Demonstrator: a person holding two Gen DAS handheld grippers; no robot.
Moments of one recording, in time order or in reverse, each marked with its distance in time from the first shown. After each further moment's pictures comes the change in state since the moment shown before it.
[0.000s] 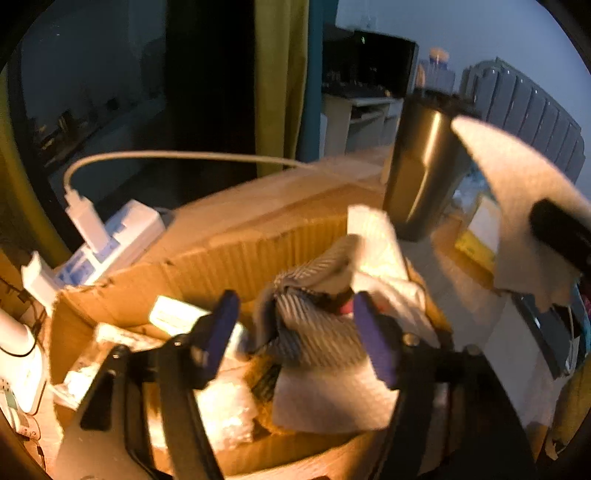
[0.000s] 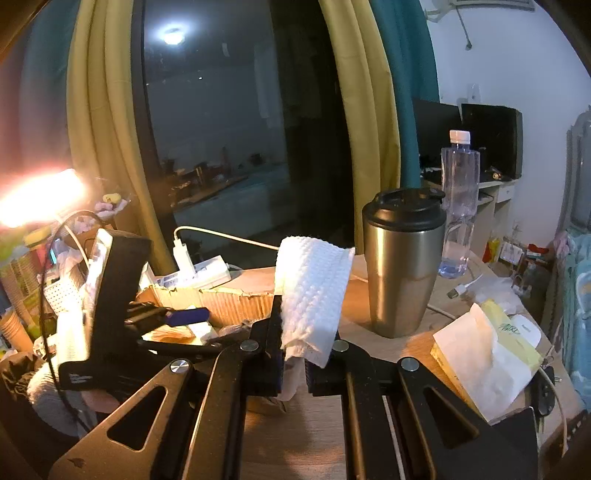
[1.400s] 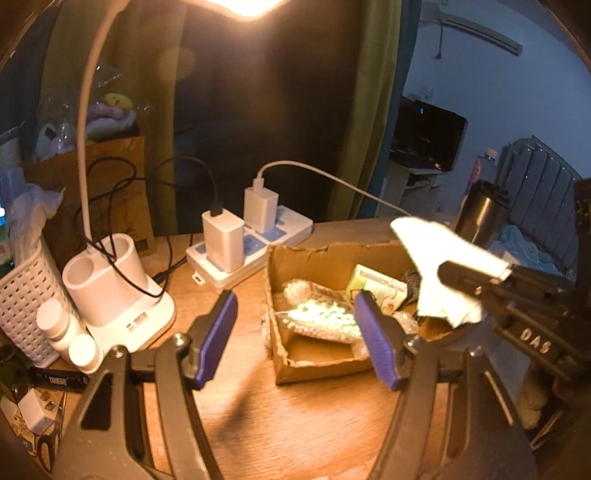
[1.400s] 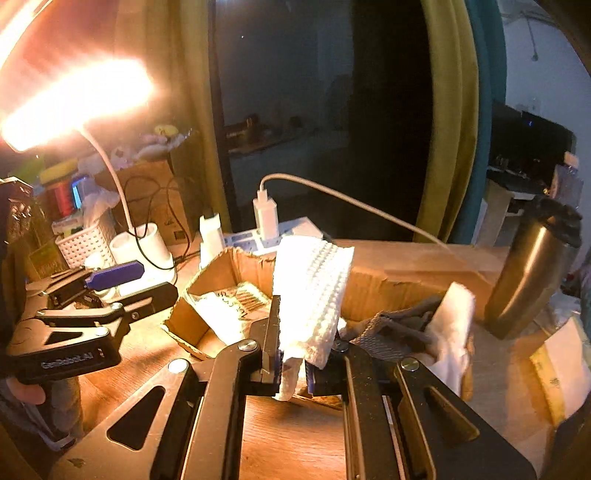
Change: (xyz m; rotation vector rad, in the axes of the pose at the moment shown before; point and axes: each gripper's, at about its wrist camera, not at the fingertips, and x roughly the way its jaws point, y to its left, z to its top) left arm -0.125 0.141 -0.079 -0.215 -0.235 0.098; right arm 0.077 0.136 -0.012 -0.157 0.163 0.097
